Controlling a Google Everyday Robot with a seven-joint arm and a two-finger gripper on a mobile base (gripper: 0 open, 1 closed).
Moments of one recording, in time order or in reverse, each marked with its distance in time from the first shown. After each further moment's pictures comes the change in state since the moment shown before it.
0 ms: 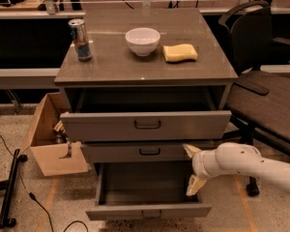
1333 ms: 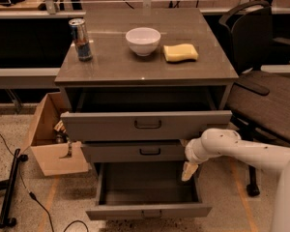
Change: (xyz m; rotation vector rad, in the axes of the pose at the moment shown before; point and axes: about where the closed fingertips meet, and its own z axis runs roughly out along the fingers) arm 0.027 -0.056 0.069 -0.037 0.054 -0.011
